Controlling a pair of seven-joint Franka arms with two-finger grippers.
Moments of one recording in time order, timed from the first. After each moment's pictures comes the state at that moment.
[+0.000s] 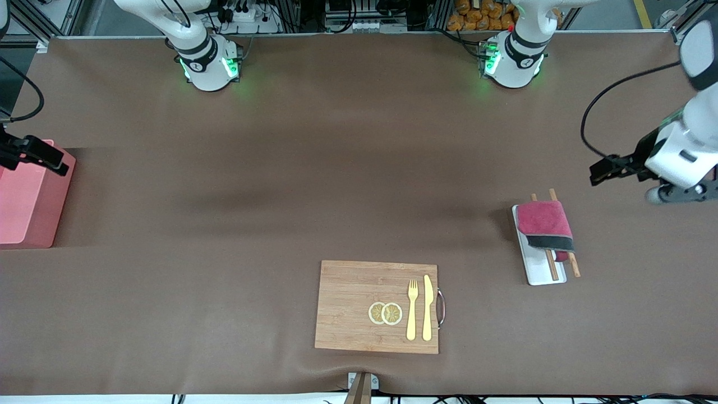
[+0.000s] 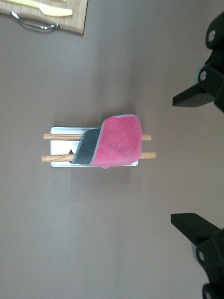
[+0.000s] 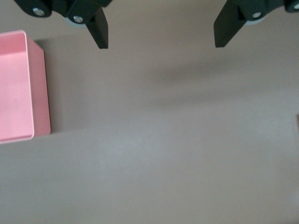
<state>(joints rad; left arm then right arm) 0.02 0.09 -0.07 -1.70 0.03 1.76 -0.14 0.04 0.04 -0.11 -1.53 -0.02 1.57 0.04</state>
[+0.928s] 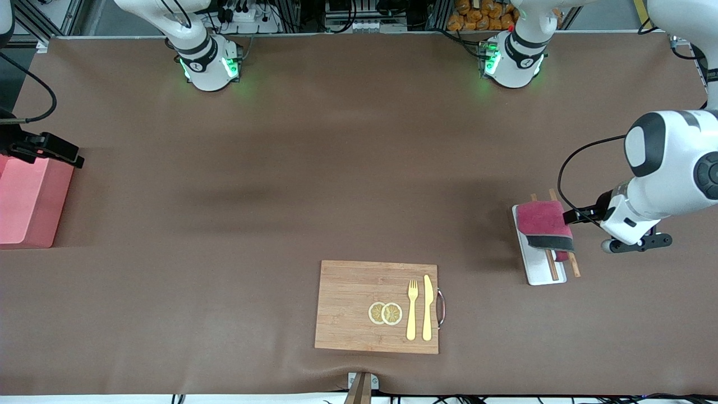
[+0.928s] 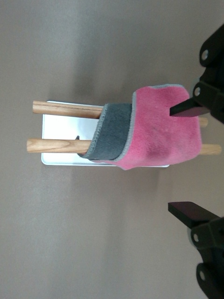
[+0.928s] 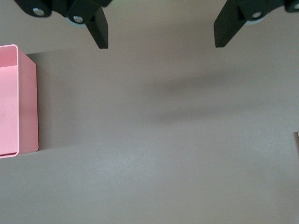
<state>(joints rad) 0.07 0.32 -0.07 -1.81 0.03 2.02 -0.14 0.03 0.06 -0.11 -1.53 0.01 1.53 0.04</state>
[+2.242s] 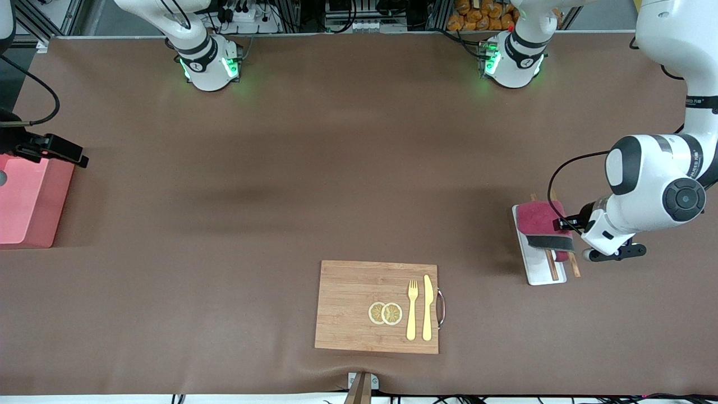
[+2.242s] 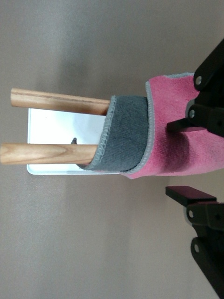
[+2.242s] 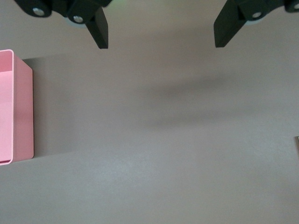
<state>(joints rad) 0.07 0.41 -0.08 -1.81 0.03 2.07 -0.14 0.03 0.06 -0.11 -1.53 0.02 1.51 0.05</state>
